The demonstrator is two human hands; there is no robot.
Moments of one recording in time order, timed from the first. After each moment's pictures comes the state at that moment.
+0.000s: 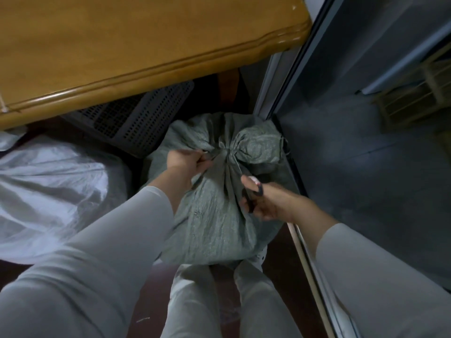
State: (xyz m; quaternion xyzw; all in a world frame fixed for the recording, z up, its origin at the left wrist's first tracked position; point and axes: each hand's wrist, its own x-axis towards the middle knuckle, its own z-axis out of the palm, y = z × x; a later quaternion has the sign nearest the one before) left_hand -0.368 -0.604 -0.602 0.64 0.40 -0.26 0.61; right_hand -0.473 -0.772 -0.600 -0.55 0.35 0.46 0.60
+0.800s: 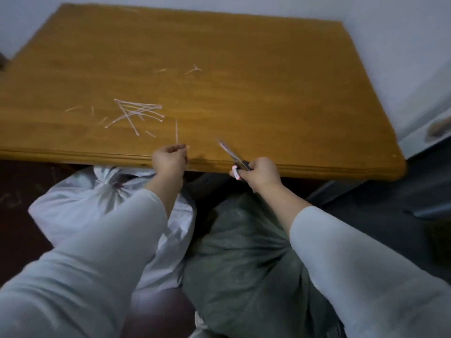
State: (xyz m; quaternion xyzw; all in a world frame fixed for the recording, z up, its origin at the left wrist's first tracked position) left_hand -0.260 -0.351 -0.473 0.64 0.40 0.04 0.65; right_hand -0.262 -0.530 -0.474 -0.91 0.09 0.21 0.34
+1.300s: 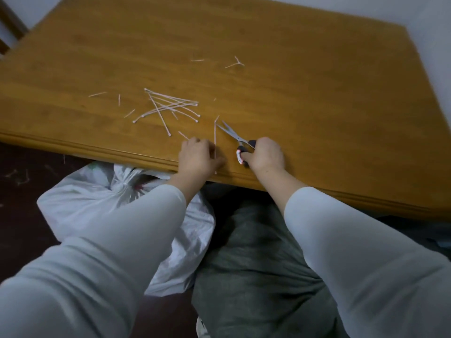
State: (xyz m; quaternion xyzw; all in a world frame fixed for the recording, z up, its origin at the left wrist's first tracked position) left_hand -0.209 -0.283 -0.519 0.96 0.15 -0.06 0.24; right_hand -0.175 -0.422 -0.494 -0.96 0.04 0.16 0.22
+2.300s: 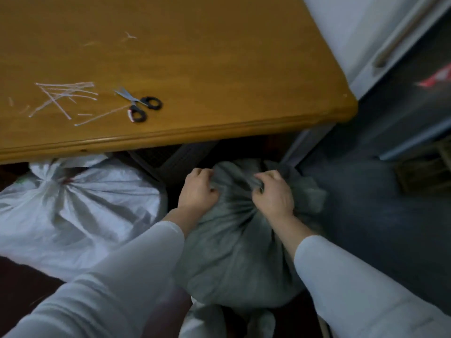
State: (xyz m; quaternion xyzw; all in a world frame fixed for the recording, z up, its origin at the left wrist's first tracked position) left_hand -0.354 -0.464 -0.553 0.94 -0.02 -0.16 0.30; right_hand -0.383 -0.639 -0.550 -0.96 0.13 0.09 0.24
